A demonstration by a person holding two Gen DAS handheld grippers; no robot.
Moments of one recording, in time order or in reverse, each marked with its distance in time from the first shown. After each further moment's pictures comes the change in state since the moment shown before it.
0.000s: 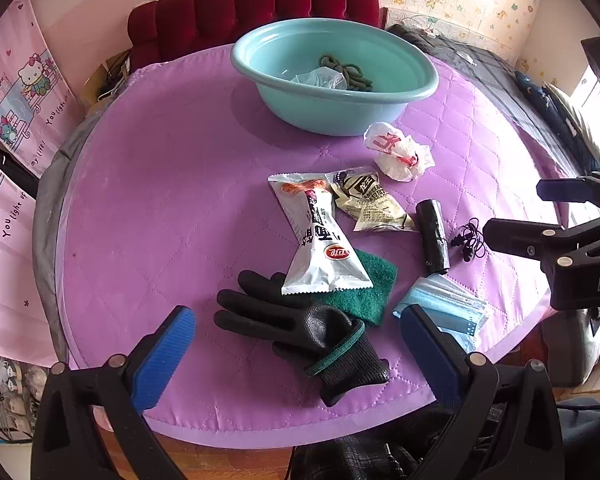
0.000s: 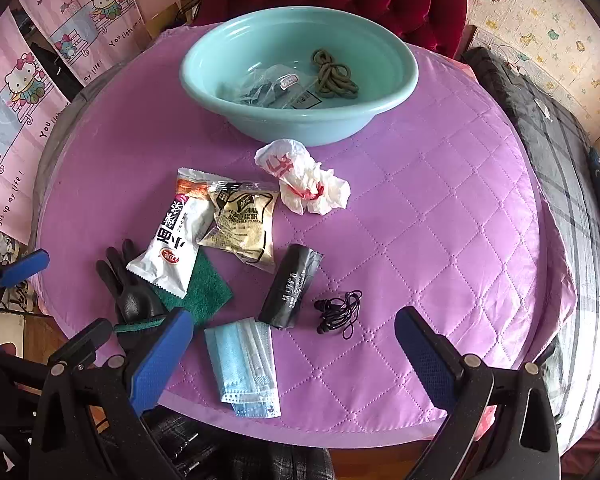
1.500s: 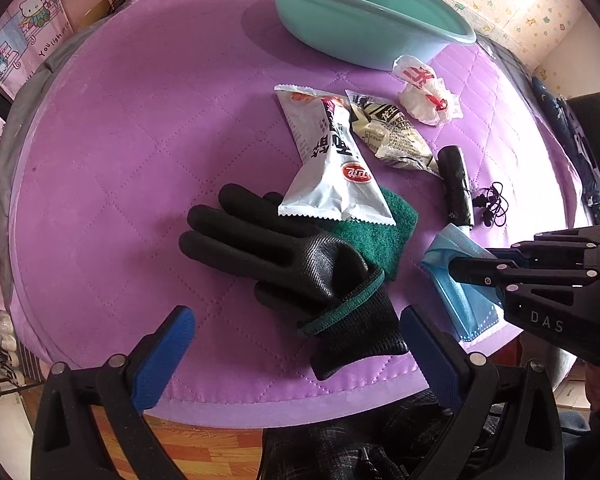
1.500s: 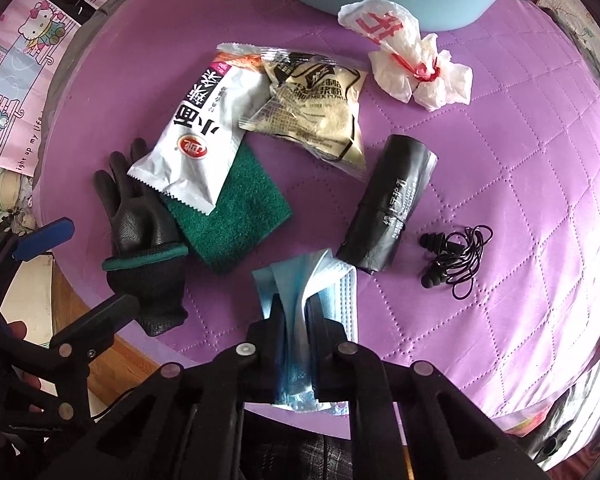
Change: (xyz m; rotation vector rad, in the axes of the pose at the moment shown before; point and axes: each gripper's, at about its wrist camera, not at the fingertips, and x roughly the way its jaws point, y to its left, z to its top) left arm 0.051 0.014 -0.032 -0.133 0.163 -0.087; right arm 0.098 0.041 -0.040 -0.082 0.250 0.166
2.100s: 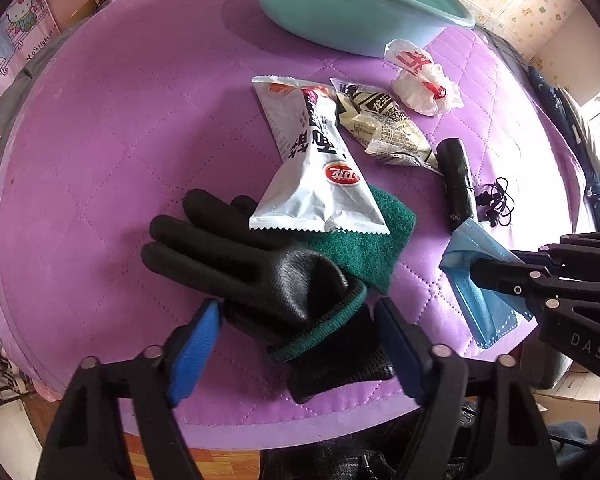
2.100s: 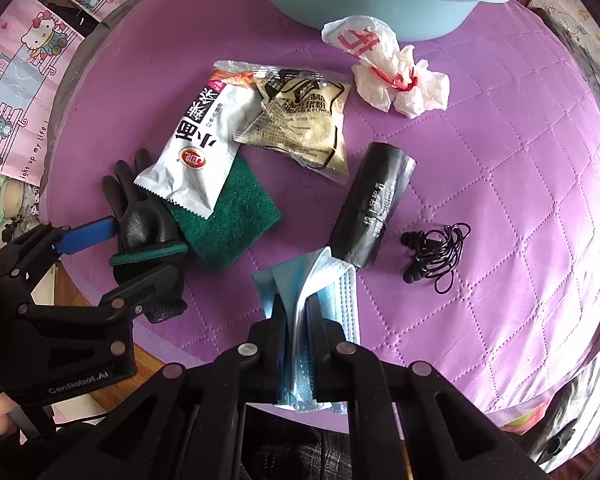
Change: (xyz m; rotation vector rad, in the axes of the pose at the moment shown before) left arm 0.029 -0.013 0.018 0.025 0.030 -0.010; right arm -0.022 -0.004 -0.001 0.015 -0.031 0.006
